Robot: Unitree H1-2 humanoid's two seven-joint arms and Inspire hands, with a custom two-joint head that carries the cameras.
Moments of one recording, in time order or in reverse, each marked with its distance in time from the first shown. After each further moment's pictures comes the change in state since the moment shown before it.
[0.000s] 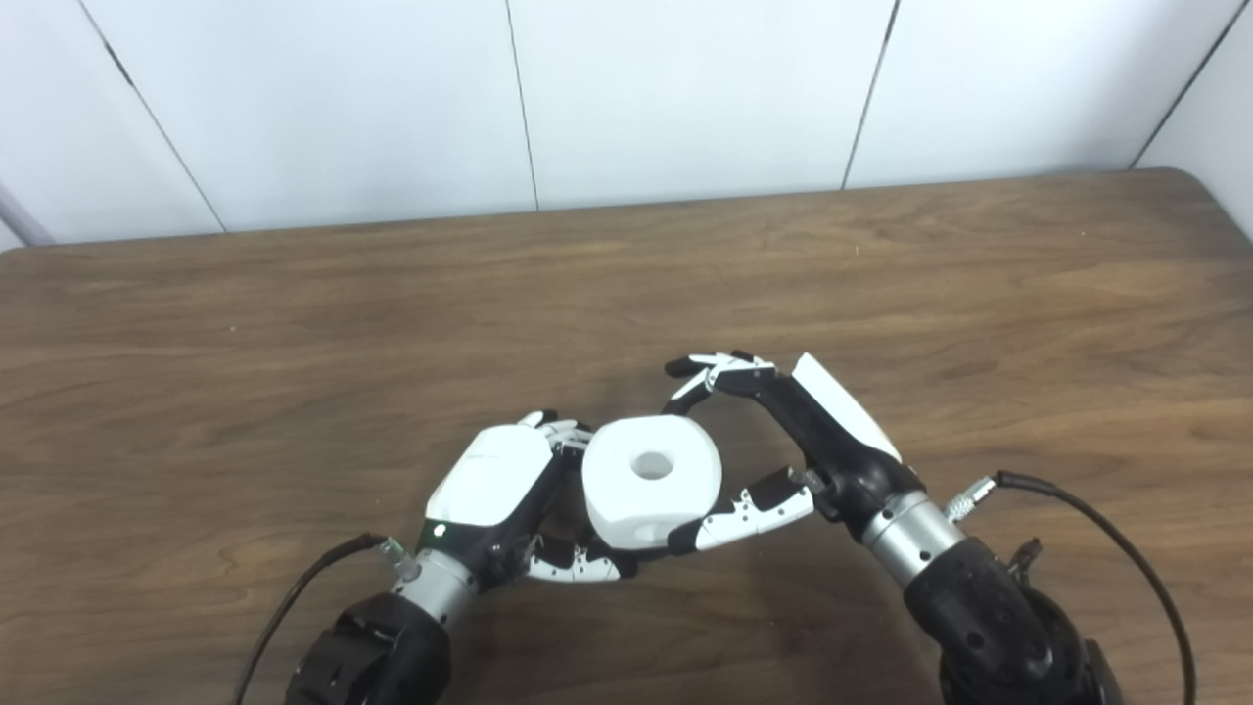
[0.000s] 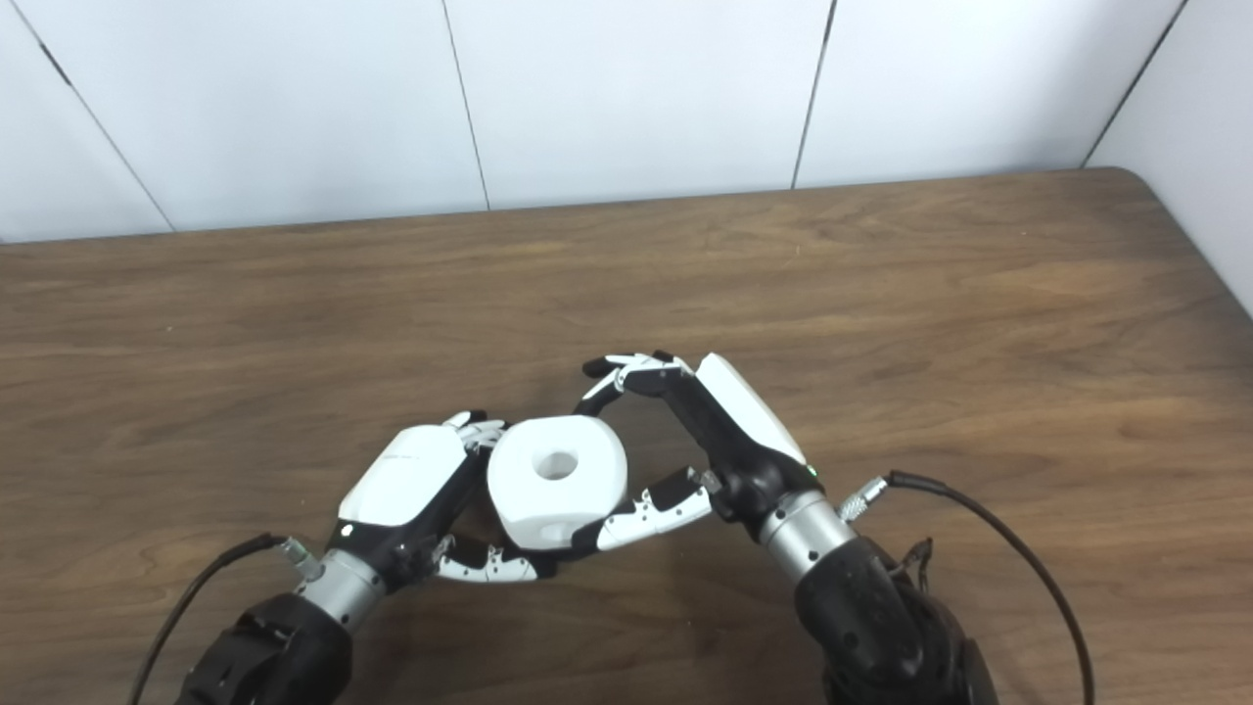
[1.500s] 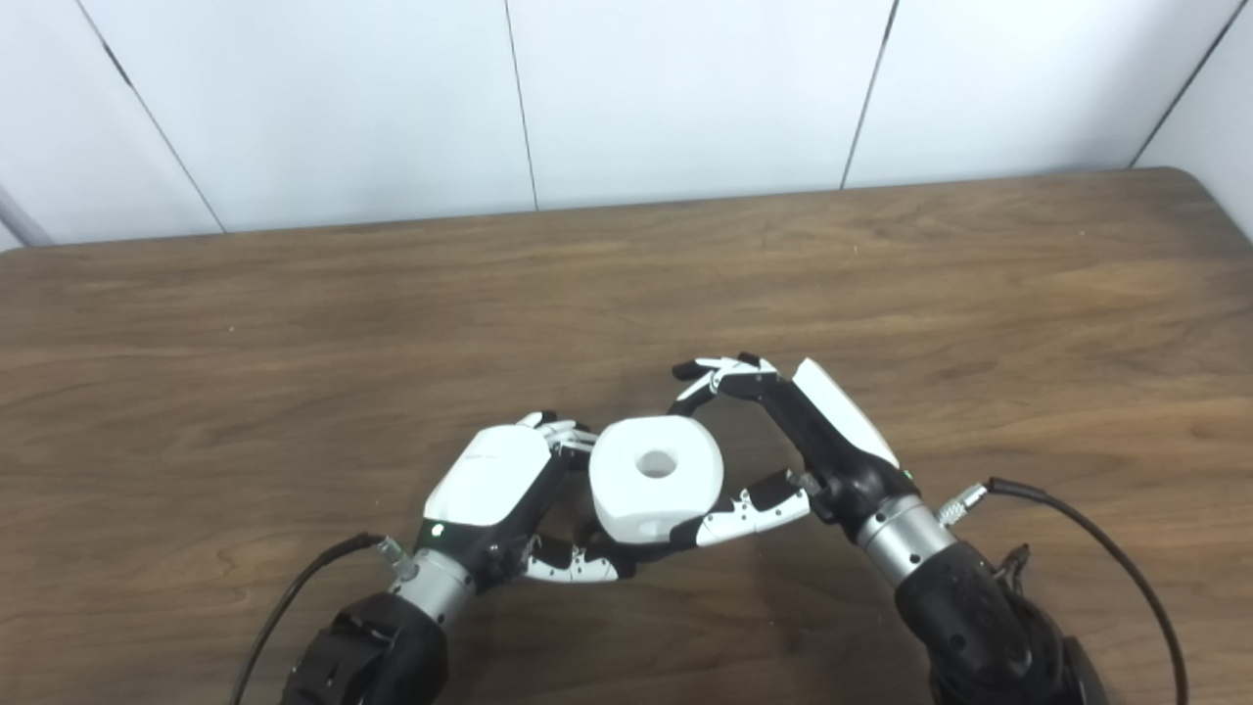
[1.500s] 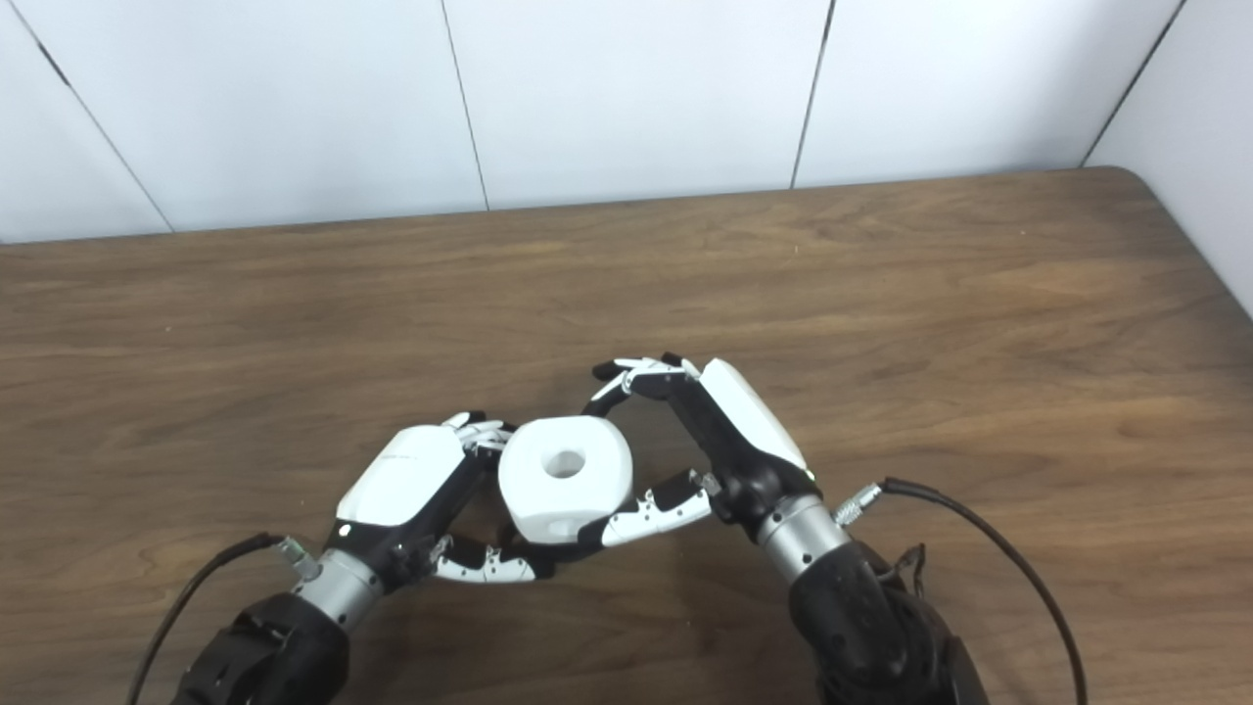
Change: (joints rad) left arm -0.001 0.008 0.002 -0.003 -0.008 0.003 -0.004; right arm 0.016 -0.033 0.042 0.067 0.004 -0.043 -0.109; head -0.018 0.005
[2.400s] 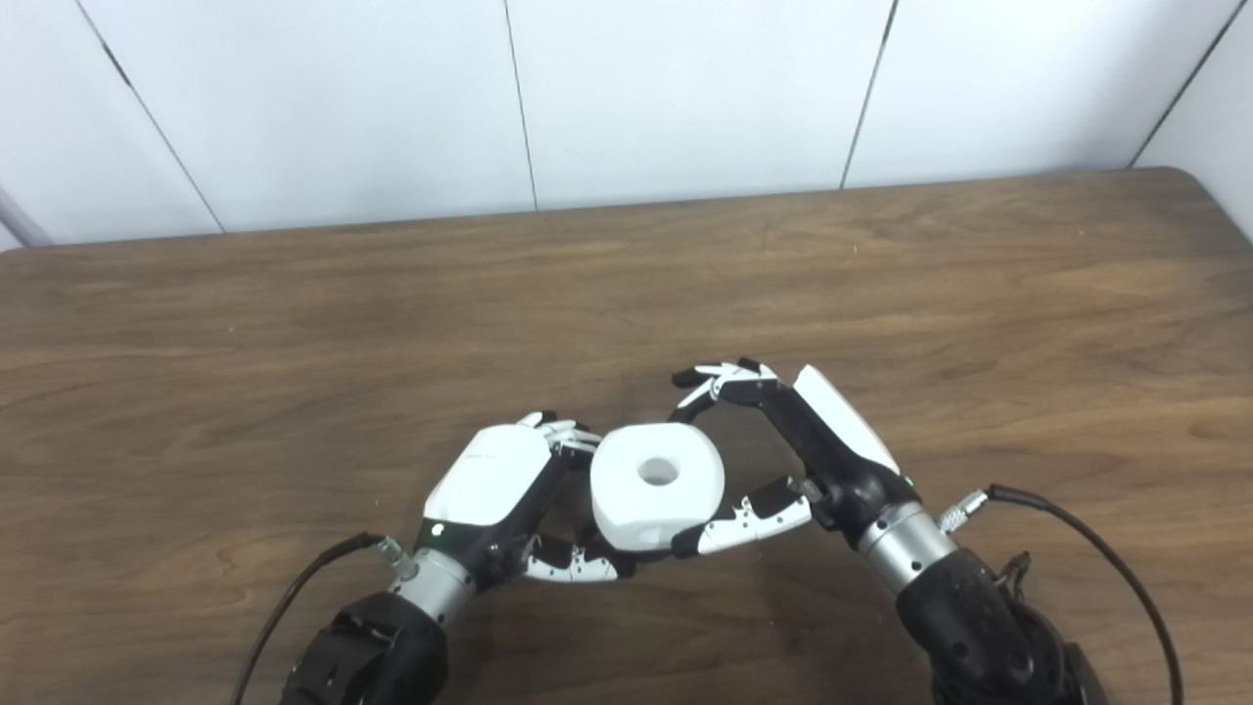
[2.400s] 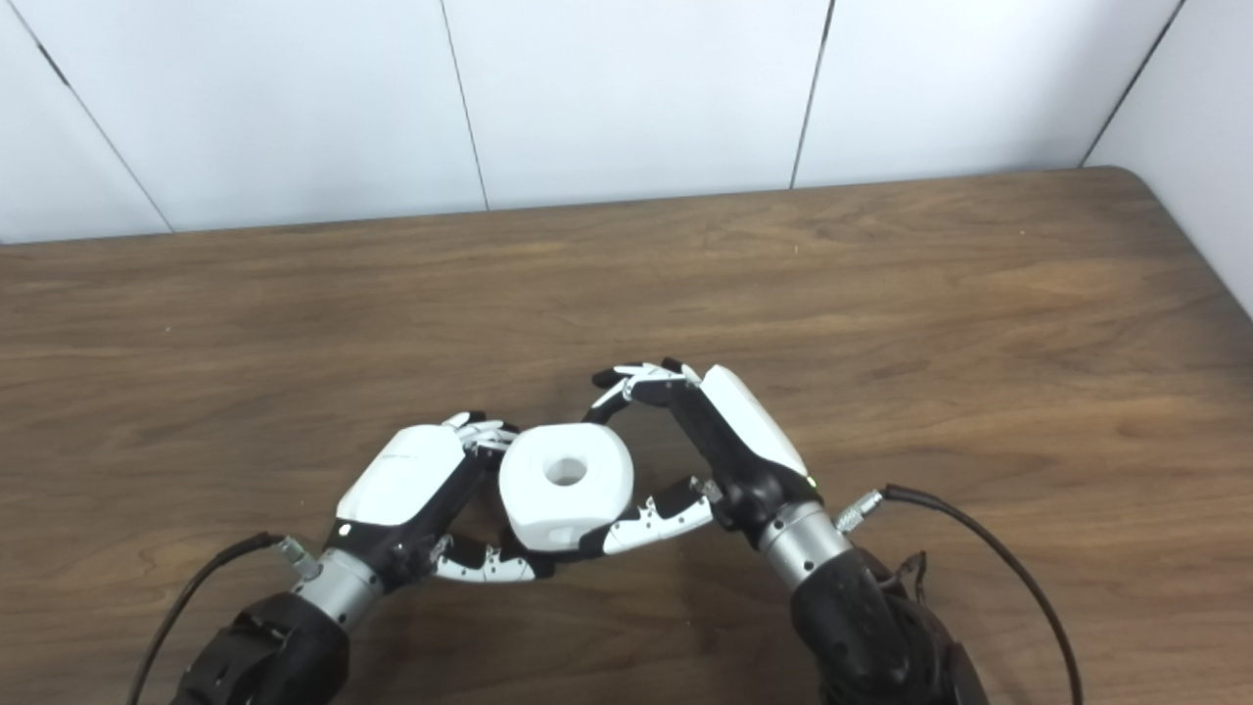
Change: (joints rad) left arm -0.001 0.000 0.000 0.000 0.000 -0.001 0.002; right arm 0.011 -0.007 0.001 0.004 0.002 -0.019 -0.008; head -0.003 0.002
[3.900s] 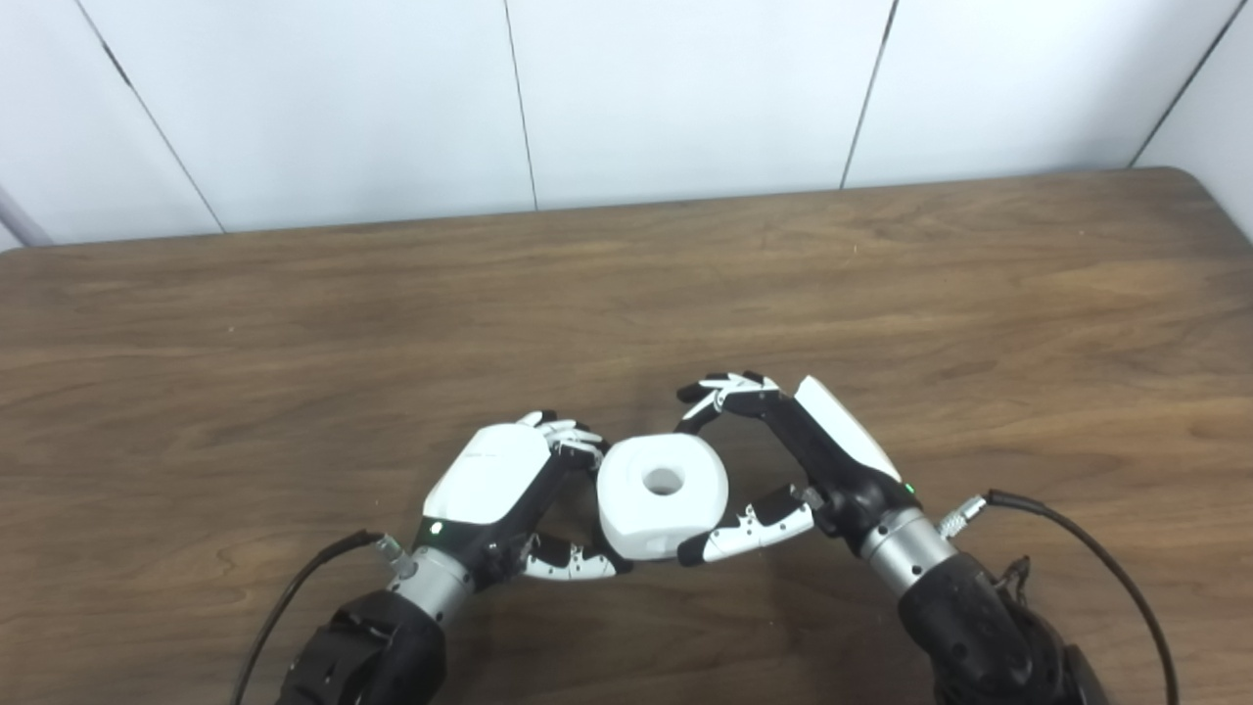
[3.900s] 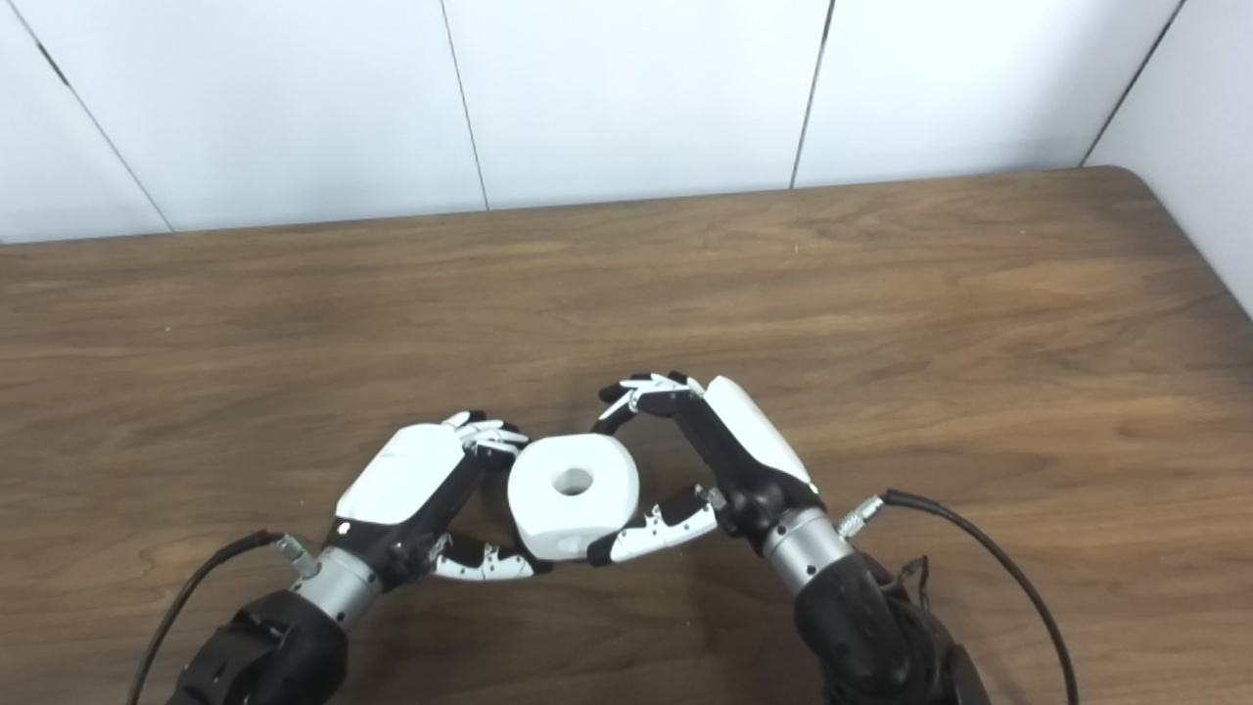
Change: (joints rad) left arm -0.004 0.005 0.002 0.000 -0.006 -0.001 -0.002; right arm 0.008 -0.014 0.000 0.026 0.002 0.000 0.000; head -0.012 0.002
